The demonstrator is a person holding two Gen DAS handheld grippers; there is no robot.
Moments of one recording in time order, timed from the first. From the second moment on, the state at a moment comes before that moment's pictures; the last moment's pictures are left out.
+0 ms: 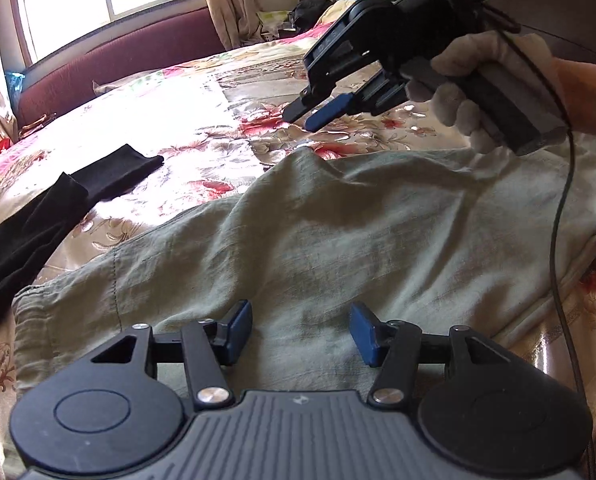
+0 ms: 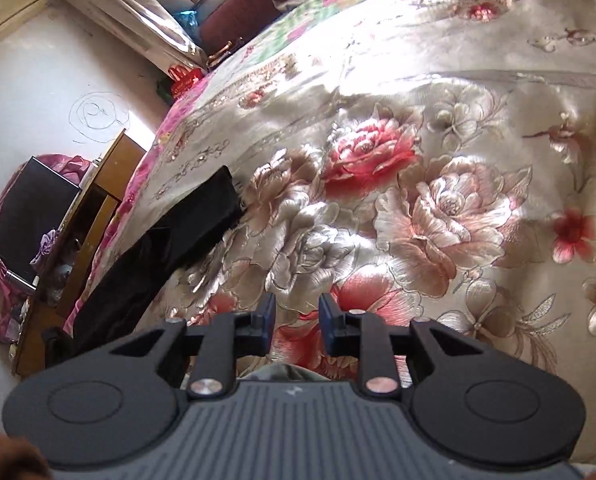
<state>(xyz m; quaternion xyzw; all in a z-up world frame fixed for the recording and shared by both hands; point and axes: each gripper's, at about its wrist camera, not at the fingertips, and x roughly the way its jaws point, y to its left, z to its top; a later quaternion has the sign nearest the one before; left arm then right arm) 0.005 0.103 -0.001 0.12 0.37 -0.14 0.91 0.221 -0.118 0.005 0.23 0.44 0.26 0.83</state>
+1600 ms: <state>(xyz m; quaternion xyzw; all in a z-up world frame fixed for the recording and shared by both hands) -0.046 -0.055 0.026 0.27 0.32 -0.27 0.87 -0.072 -0.468 -0.023 0.47 0.26 -0.17 0.82</state>
